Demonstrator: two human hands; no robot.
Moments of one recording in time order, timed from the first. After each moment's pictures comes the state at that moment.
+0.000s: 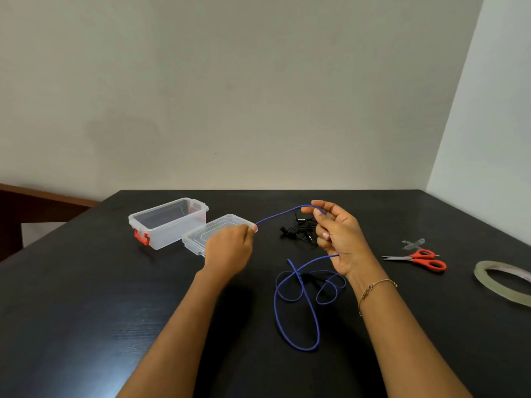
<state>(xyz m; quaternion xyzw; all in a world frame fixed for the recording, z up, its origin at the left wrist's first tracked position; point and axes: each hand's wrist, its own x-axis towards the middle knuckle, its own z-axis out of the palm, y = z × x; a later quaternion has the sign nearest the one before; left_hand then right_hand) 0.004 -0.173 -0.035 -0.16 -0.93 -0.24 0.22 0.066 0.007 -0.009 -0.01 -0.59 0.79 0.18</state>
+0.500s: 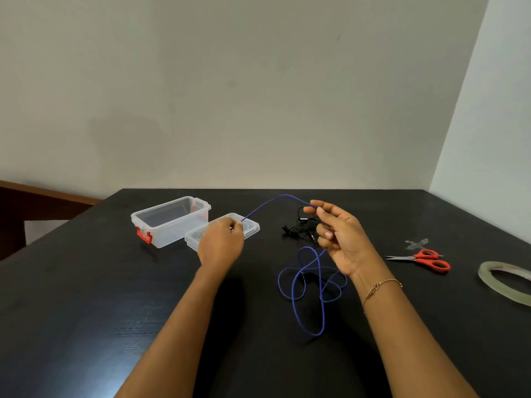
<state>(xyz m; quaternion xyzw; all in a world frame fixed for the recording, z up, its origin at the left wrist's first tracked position) -0.004 -0.180 -0.032 -0.02 -0.90 -0.40 0.17 0.066 0.007 -0.009 -0.01 -0.56 0.81 0.15</state>
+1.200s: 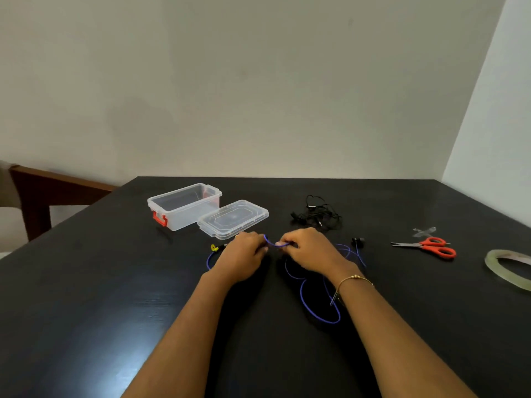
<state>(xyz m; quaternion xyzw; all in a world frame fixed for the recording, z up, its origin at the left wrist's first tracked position) 0.020 -0.190 -0.063 -0.27 -0.94 -0.22 0.06 0.052 -0.026 -0.052 0.09 -0.97 0.21 0.11</state>
